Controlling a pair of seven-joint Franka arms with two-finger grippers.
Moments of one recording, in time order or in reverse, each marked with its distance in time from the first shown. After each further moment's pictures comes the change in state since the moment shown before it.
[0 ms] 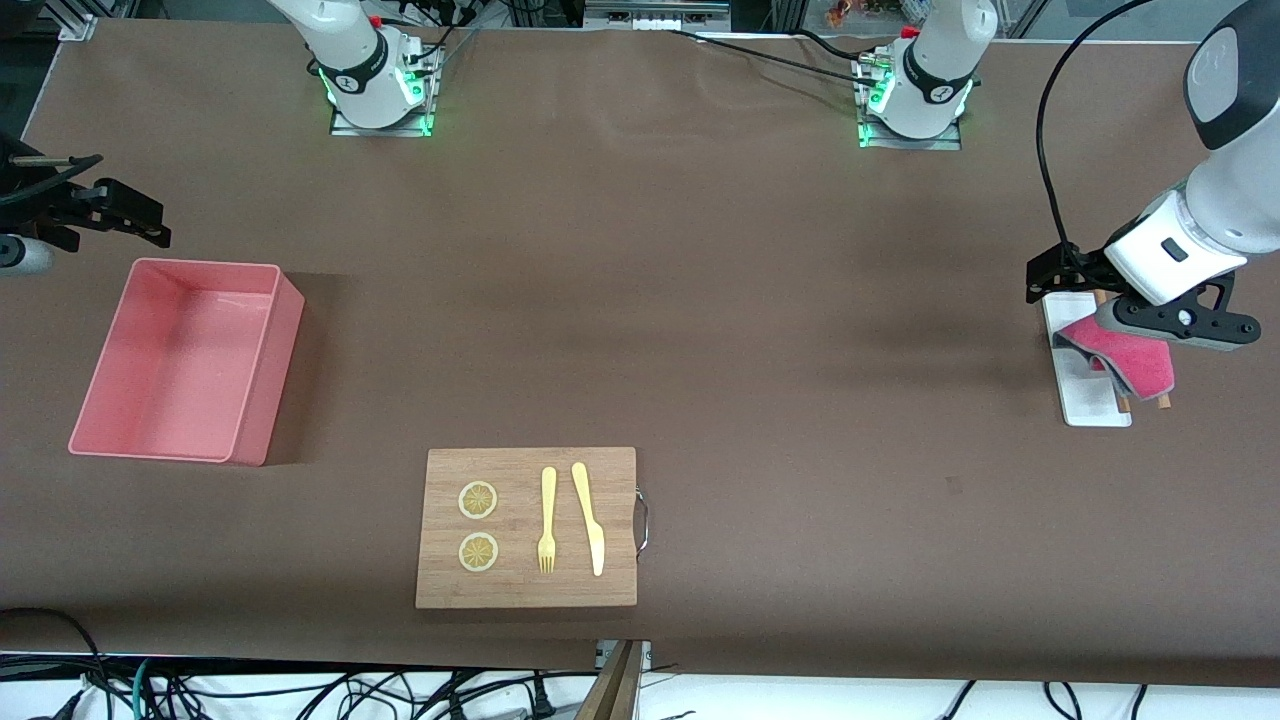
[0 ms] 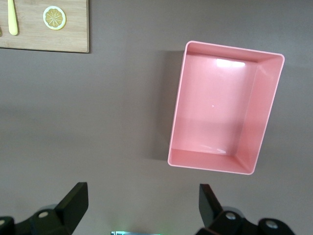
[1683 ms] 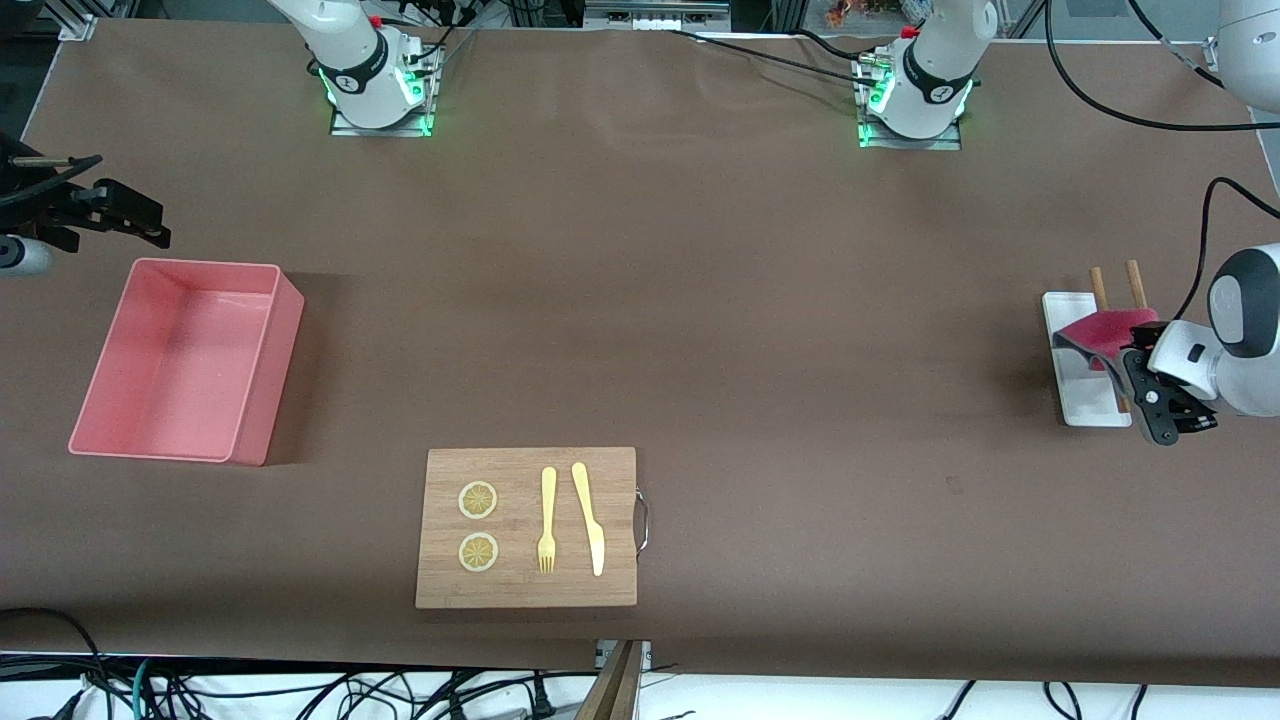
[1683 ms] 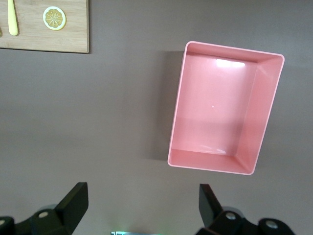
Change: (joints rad) left arm 0.264 0.462 0.016 0.139 0.252 0.122 1.261; right arm 0.000 0.002 0.000 0.002 0.000 0.000 0.000
